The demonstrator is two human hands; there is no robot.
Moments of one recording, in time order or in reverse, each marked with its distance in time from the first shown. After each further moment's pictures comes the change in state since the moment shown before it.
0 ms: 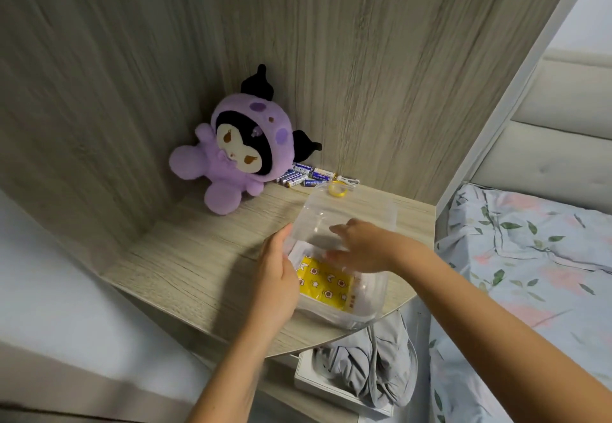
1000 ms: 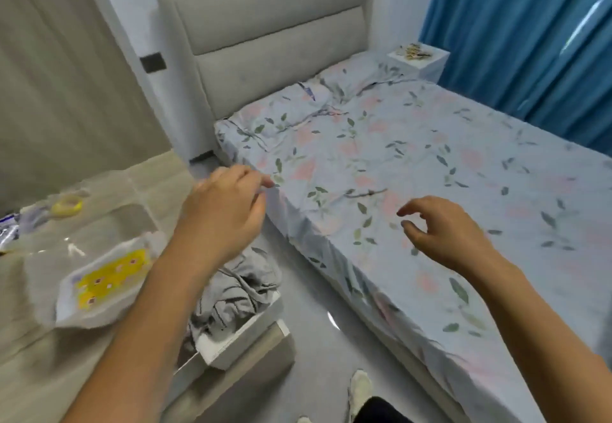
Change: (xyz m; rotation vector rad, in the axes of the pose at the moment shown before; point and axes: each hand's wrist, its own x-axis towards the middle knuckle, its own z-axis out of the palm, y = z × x) left_hand -0.085 0.092 0.081 0.663 -0.742 1.215; right_hand -0.346 -0.004 0.199 0.445 0.664 1.210
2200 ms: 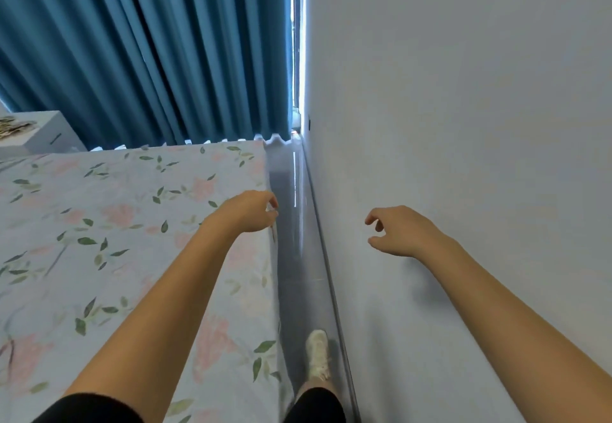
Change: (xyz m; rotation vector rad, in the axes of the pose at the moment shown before) left_hand 0.076 0.892 0.330 -0.026 -0.756 0.864; right_hand -0.411 0.680 -0.207 0.058 0.054 1.011
